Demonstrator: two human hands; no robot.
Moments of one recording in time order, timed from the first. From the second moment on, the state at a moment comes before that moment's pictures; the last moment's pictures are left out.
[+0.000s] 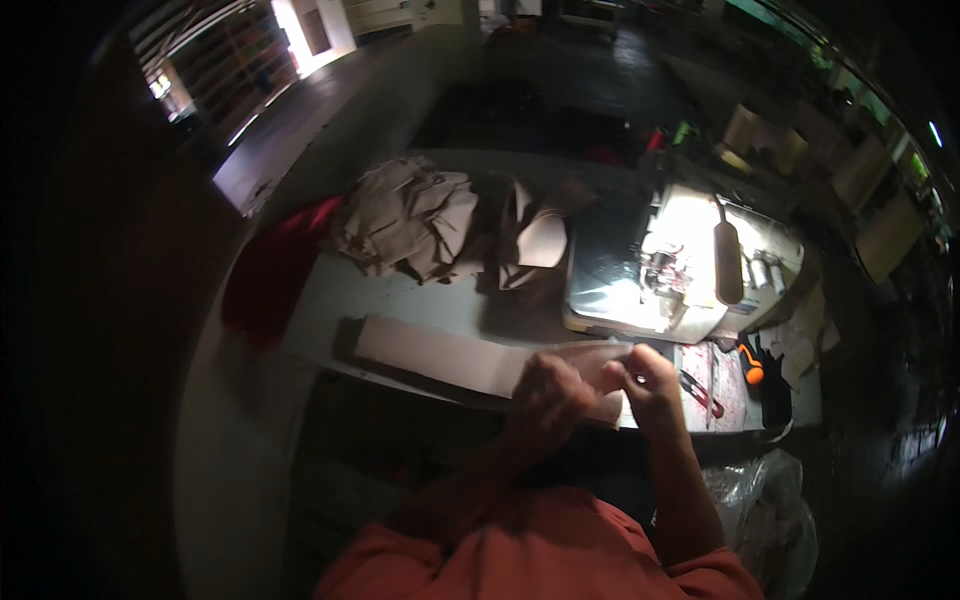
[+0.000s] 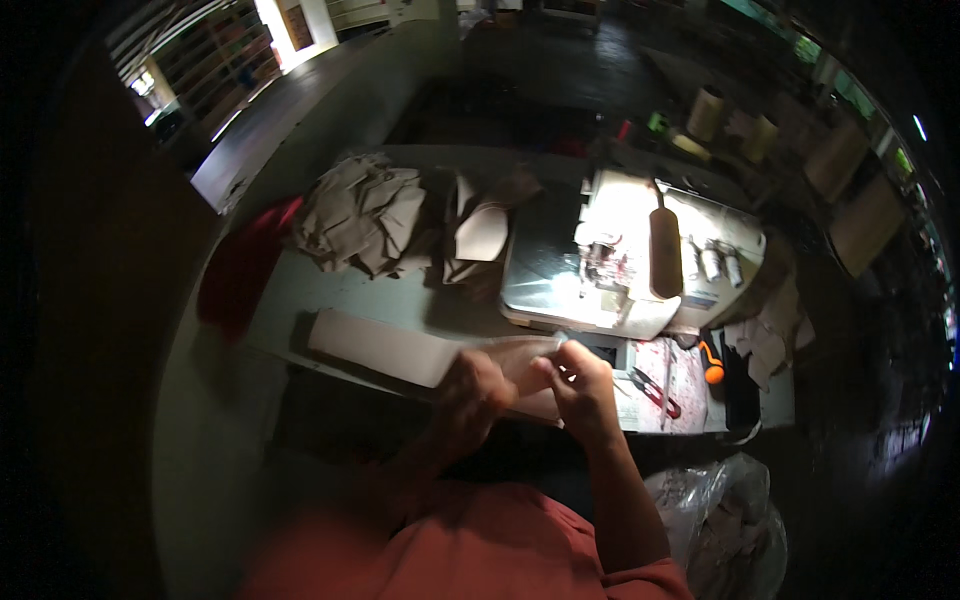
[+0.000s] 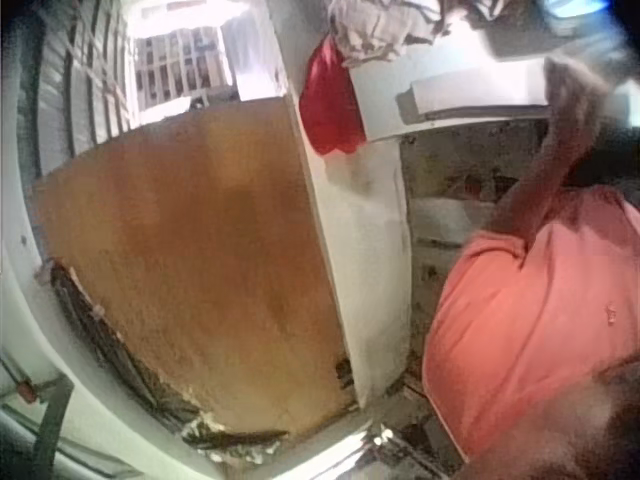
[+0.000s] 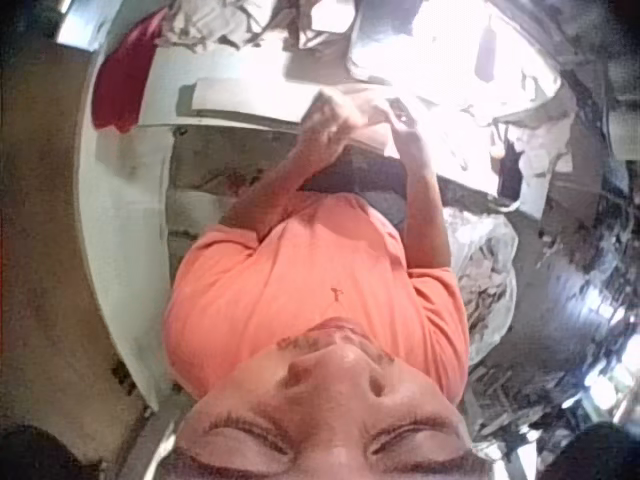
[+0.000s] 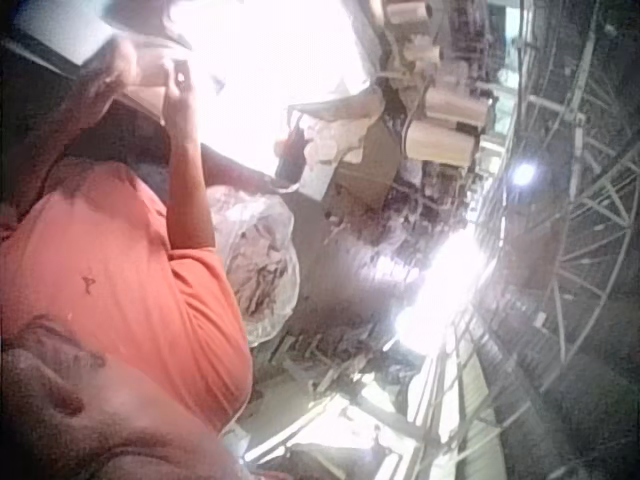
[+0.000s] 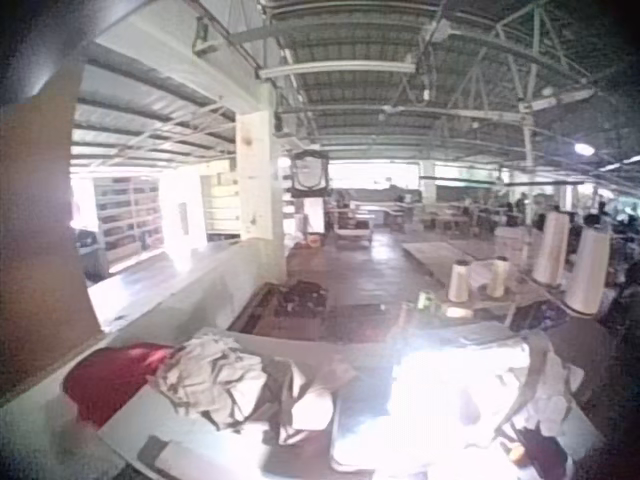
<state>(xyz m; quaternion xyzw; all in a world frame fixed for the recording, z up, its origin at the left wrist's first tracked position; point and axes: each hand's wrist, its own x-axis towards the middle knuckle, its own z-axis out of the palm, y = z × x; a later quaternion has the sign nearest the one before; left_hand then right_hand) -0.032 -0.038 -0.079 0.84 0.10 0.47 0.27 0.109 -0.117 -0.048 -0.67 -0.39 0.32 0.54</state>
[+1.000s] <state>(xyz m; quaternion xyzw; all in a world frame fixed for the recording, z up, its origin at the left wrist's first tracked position) -0.013 -0.004 -0.026 0.70 0.14 0.12 0.69 0.096 -0.136 -0.030 -0.53 -0.37 0.42 0.63</state>
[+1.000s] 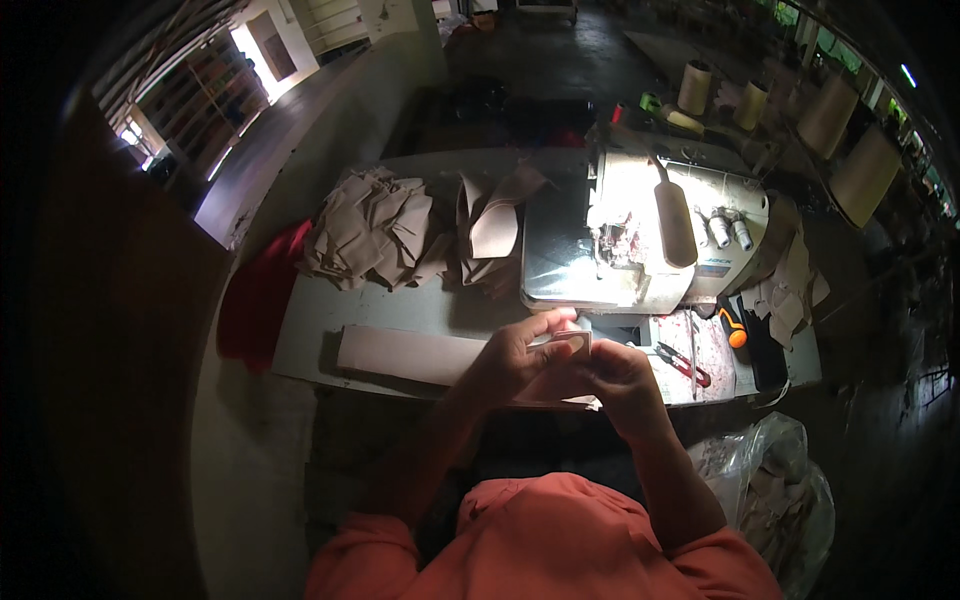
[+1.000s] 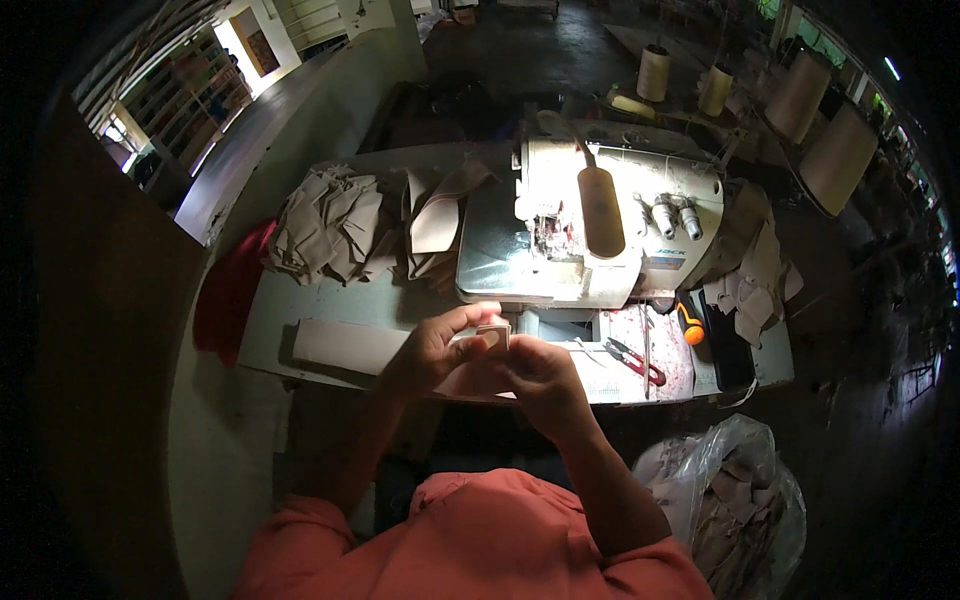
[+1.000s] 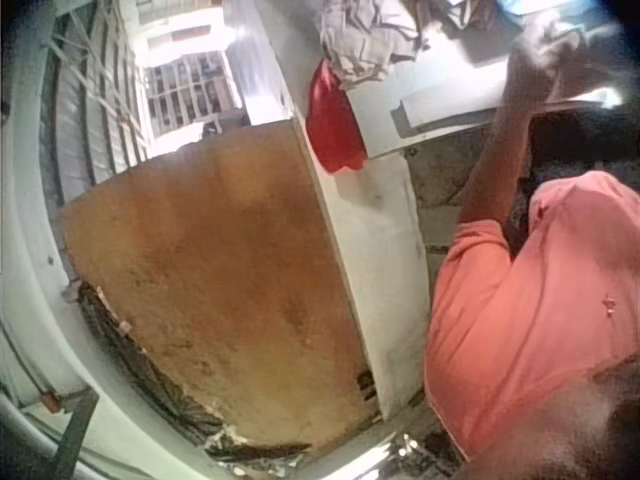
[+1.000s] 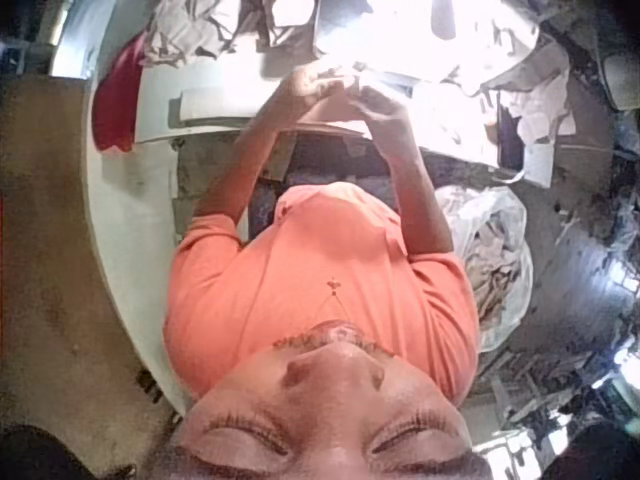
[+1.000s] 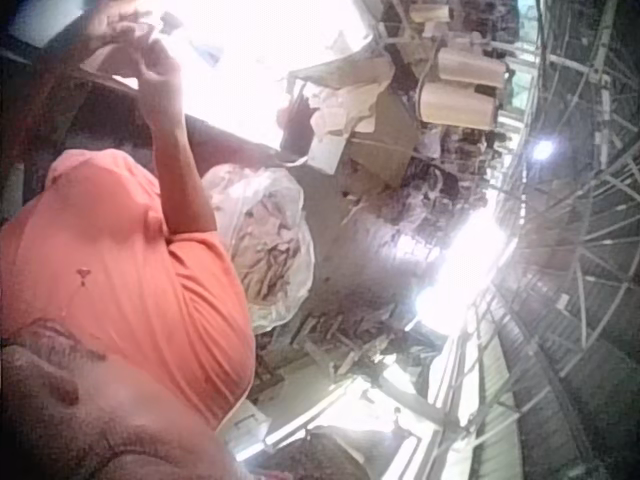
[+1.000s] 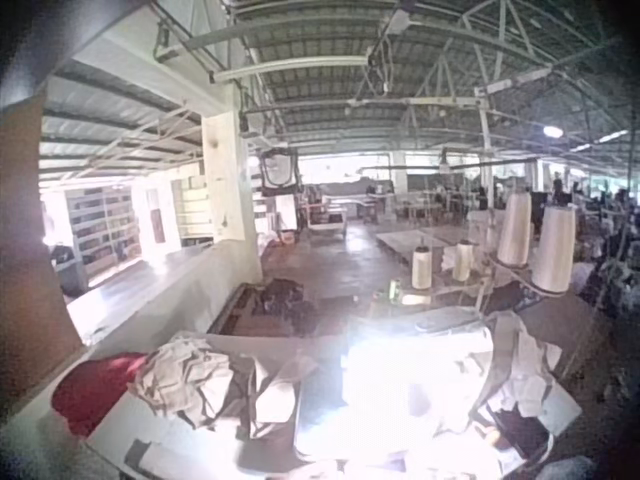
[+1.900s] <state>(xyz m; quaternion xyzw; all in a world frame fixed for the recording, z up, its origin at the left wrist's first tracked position) 0.071 0.034 -0.024 0.95 0.07 0.23 0.20 0.127 -0.107 -0.063 -0.53 -0.20 0.35 0.74</state>
